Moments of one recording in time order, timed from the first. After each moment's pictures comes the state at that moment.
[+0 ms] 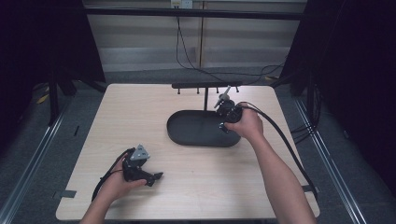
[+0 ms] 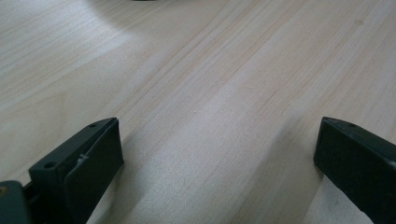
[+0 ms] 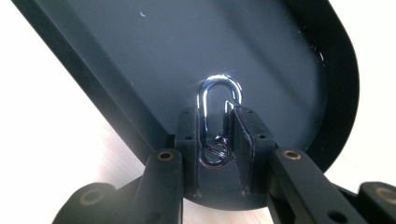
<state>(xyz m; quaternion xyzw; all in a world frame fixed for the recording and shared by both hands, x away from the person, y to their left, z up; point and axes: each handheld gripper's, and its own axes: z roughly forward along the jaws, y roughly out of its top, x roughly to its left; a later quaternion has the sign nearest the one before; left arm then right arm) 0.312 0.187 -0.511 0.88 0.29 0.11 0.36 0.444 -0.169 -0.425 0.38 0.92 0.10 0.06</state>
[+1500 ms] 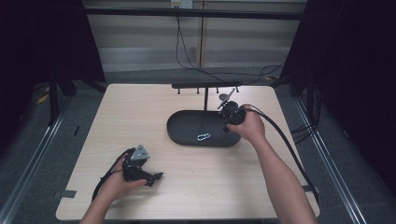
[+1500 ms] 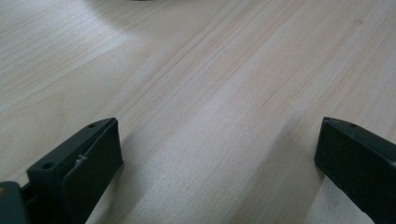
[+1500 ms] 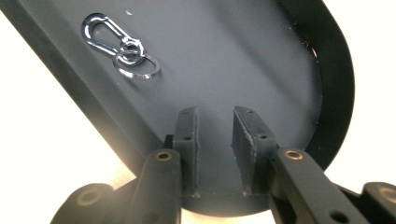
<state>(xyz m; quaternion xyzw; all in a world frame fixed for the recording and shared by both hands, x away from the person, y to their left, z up) 0.312 0.186 -0.510 0.88 0.29 0.11 0.36 0.441 -0.180 -0.434 0.39 0.91 0.12 0.07</state>
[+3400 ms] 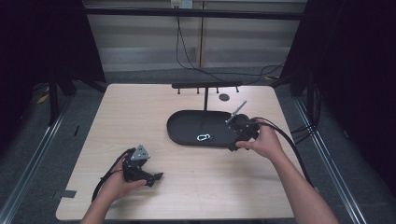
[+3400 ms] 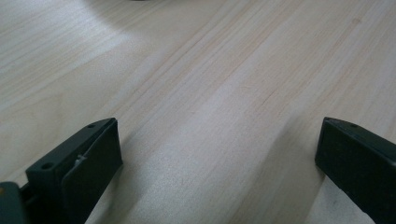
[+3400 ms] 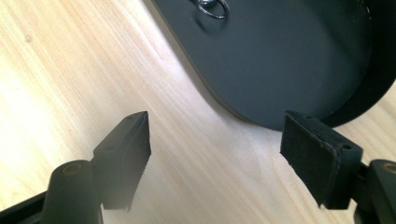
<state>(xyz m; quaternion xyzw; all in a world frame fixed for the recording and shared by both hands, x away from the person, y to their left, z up) 0.312 0.186 -0.510 0.88 0.28 0.11 0.36 0.375 -0.199 -0.419 0.34 0.93 0.15 0.06</state>
